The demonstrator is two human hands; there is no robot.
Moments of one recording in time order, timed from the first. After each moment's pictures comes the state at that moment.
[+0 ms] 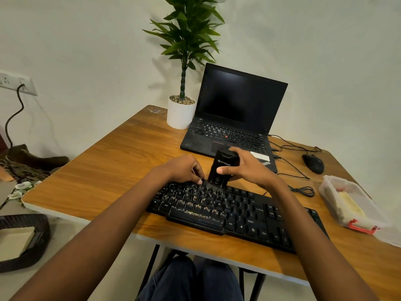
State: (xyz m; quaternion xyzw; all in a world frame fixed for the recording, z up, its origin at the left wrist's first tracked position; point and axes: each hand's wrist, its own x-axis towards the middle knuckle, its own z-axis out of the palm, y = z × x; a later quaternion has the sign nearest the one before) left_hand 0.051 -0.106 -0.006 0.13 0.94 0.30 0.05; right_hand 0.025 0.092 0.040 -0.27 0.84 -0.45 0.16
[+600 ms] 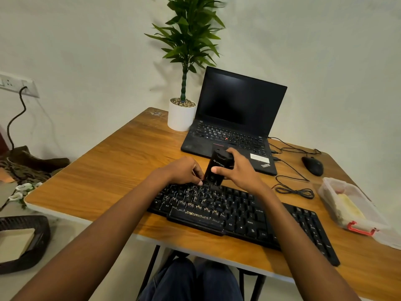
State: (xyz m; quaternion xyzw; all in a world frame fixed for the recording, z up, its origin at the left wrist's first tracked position) left_hand 0.052 -0.107 -0.009 0.13 0.94 0.32 0.04; right_hand 0.029 0.082 0.021 -0.27 0.87 -0.40 0.03
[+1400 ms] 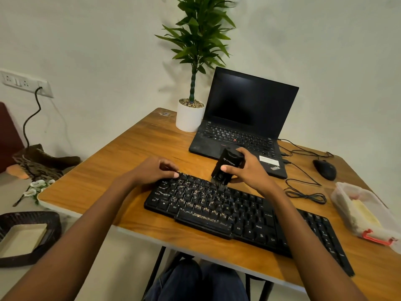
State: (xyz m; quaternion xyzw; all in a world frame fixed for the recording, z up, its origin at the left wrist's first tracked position) left_hand 0.082 -0.188 -0.031 0.03 0.90 0.42 -0.01; right_hand 0.024 0.080 0.024 -0.24 0.82 -0.51 0.09
